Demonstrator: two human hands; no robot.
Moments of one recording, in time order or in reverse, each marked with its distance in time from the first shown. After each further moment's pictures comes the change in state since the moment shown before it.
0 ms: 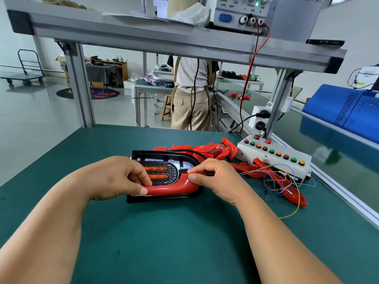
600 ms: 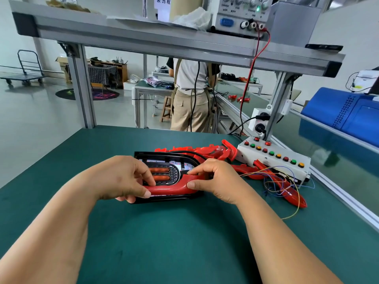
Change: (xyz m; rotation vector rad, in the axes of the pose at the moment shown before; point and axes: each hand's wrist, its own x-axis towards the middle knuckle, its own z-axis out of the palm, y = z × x) left_hand -0.002 0.014 0.002 -0.047 -0.007 -0.078; right_hand 0.004 -0.002 -0.002 -0.197 -0.047 -0.036
